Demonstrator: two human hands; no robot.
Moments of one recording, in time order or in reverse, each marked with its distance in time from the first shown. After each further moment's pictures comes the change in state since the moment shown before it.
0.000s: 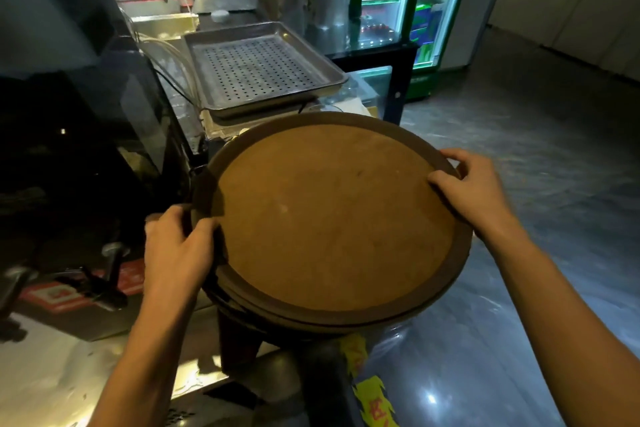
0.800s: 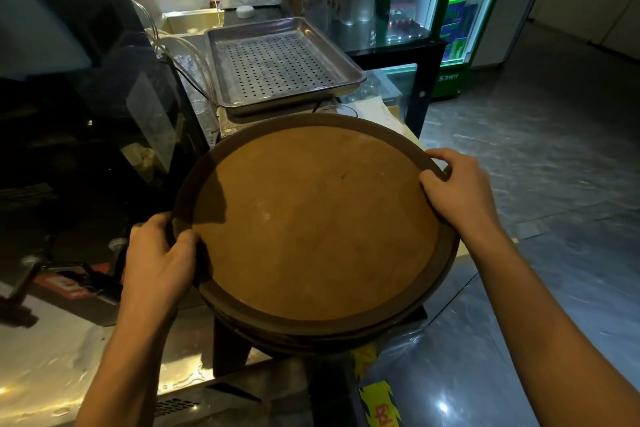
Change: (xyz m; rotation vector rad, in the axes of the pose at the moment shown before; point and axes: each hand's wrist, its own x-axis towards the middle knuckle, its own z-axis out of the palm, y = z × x) left_hand -0.008 -0.004 -0.009 0.101 0.043 0.006; right_hand 0.020 -0.010 0.027 -0.046 -0.011 -0.044
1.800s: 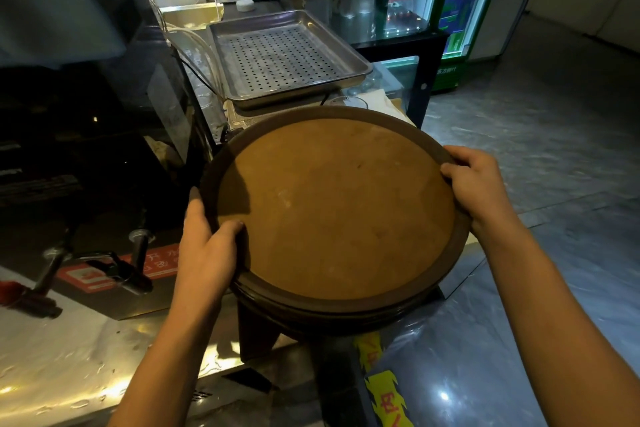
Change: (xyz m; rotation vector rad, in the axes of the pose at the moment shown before) left_hand -0.014 0.012 0.011 -0.293 -0.112 0.030; right_hand -0.011 -0.002 0.006 0.363 -0.050 0.111
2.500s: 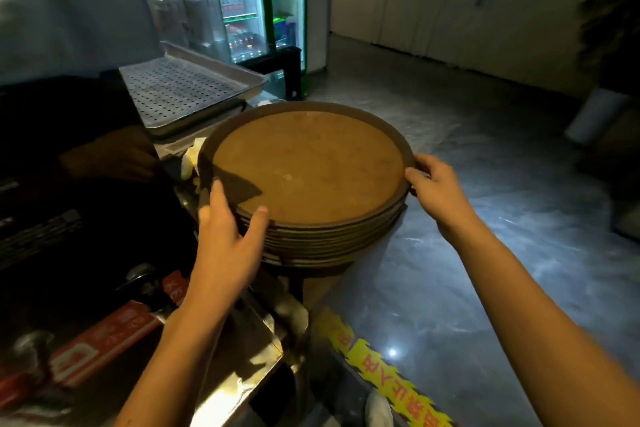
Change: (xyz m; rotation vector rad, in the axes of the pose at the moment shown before) left_hand 0.016 -0.009 -0.068 0.154 -0.535 0.470; right_hand -0.187 -0.029 0.057 0.006 0.413 0.111
